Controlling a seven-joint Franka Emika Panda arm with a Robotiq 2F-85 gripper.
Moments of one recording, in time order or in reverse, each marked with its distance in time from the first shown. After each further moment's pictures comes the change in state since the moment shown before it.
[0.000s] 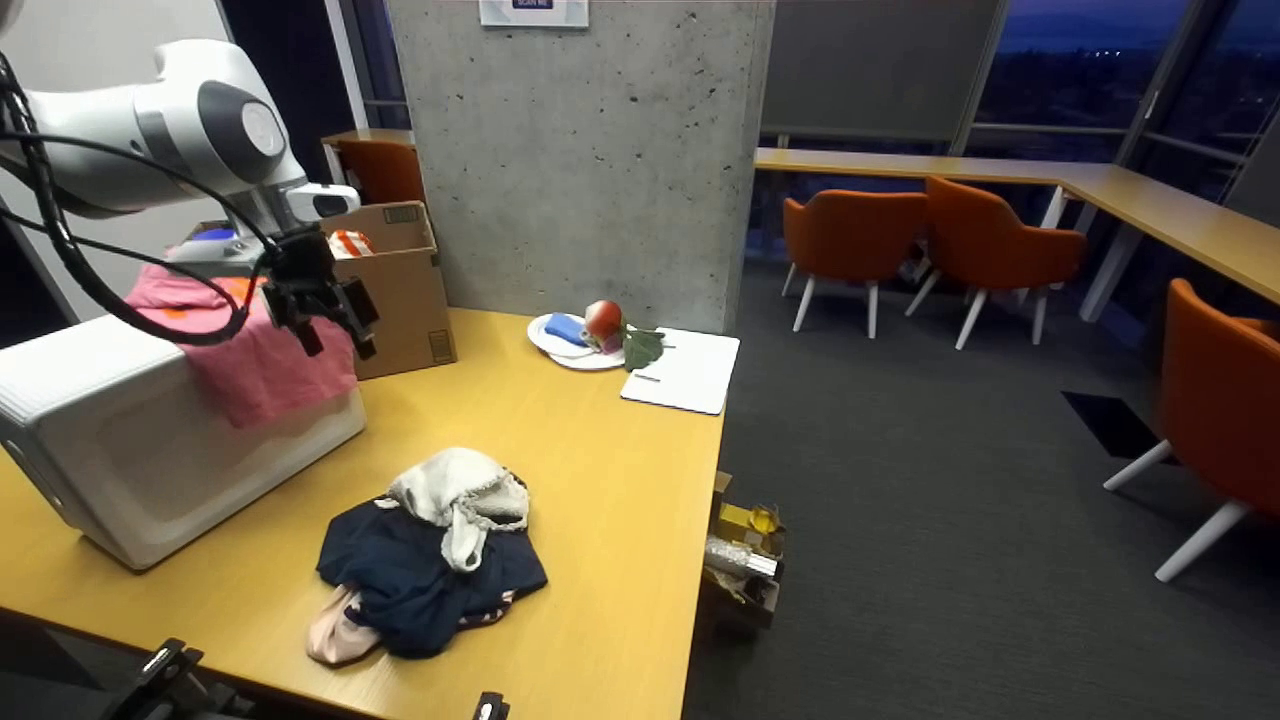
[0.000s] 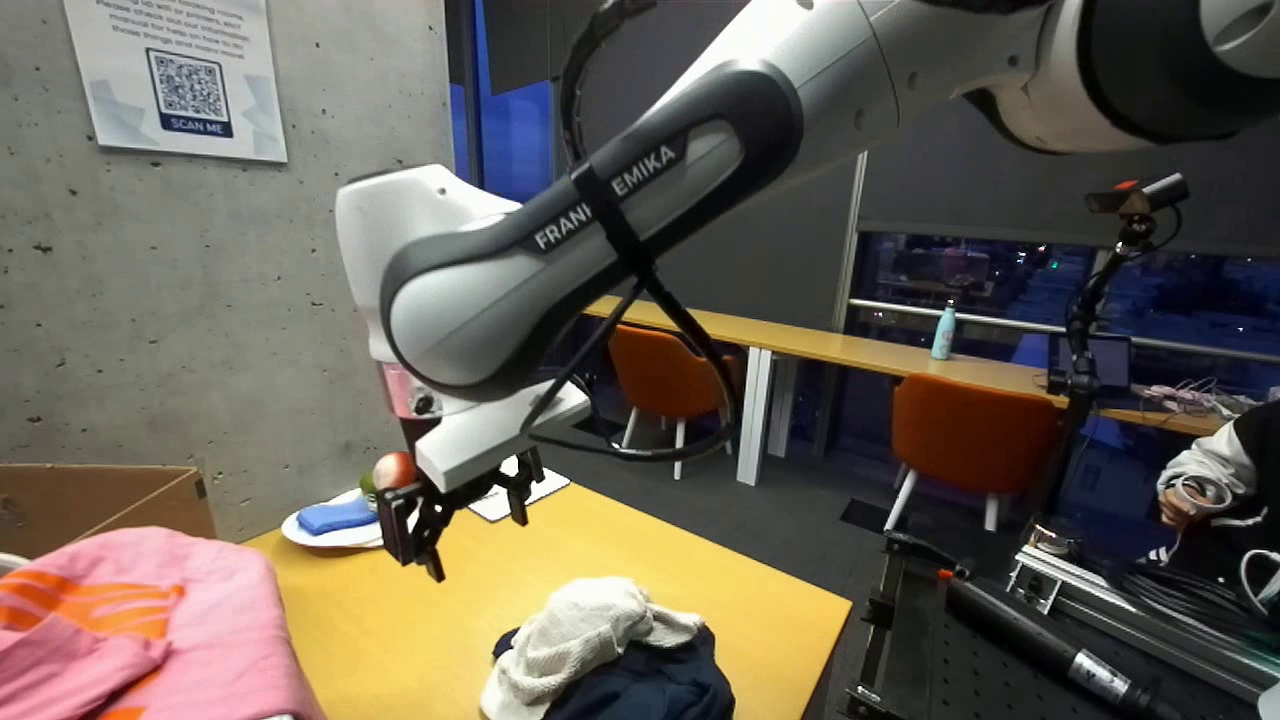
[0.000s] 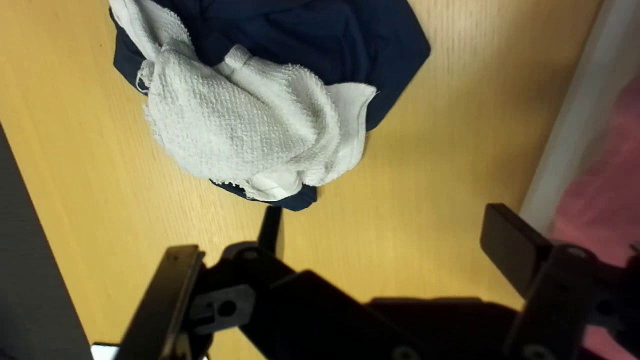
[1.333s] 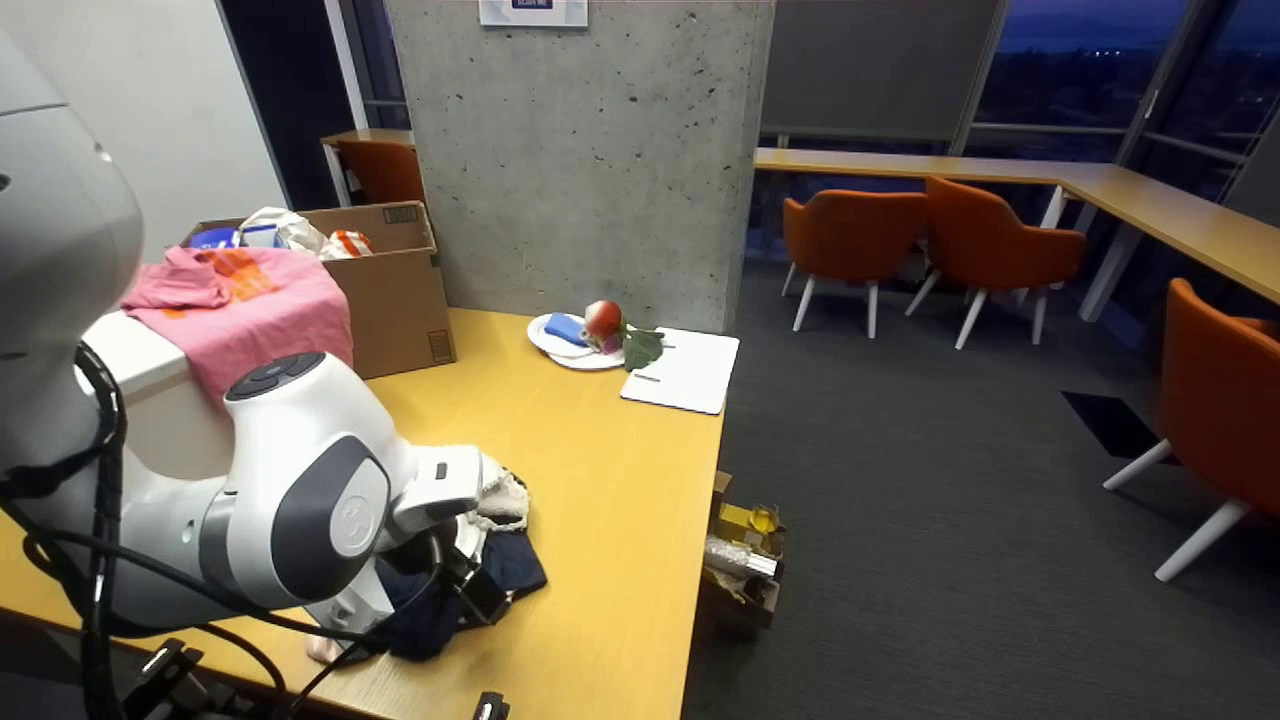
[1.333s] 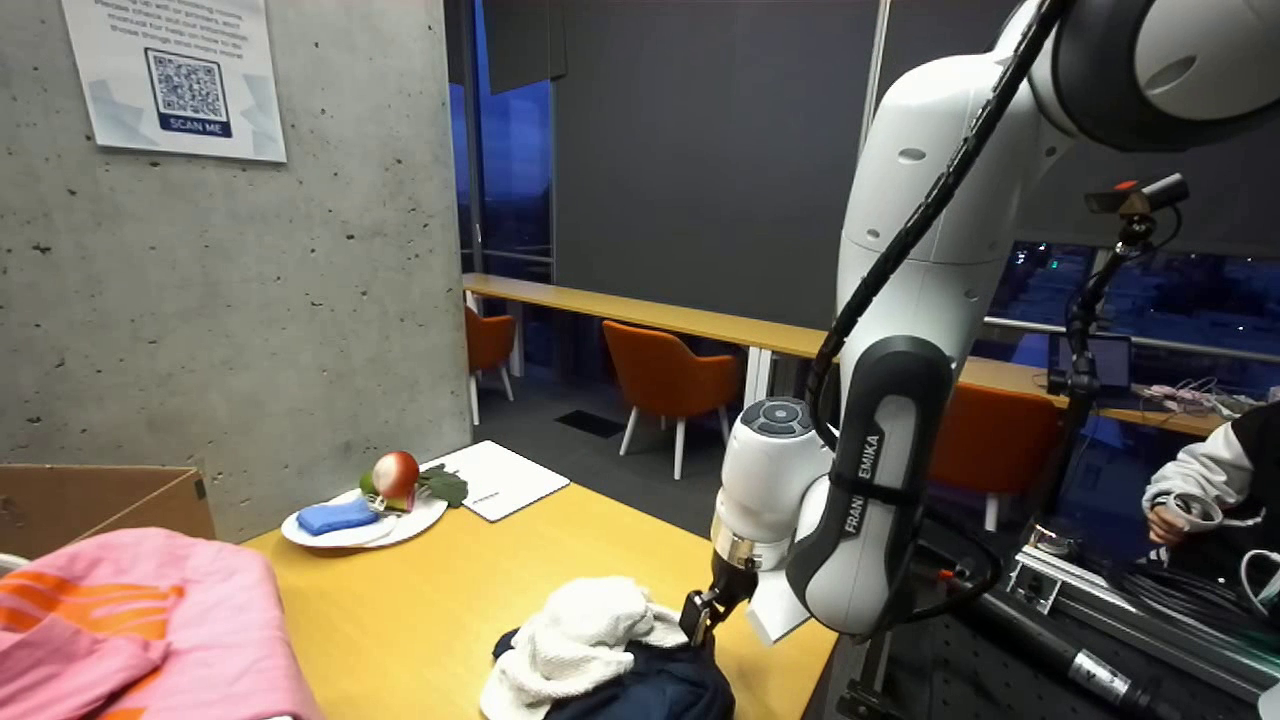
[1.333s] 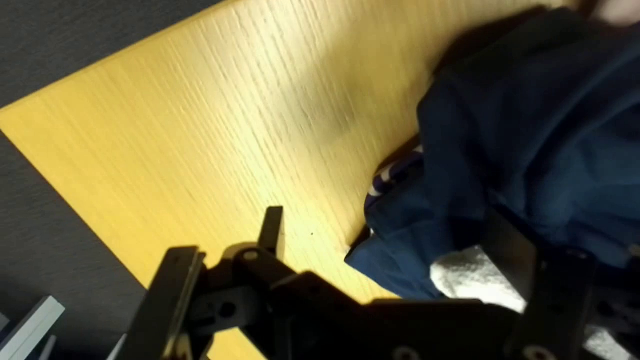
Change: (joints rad) arm 0.054 -0.015 -0.280 -0.957 0.153 1.095 0.047
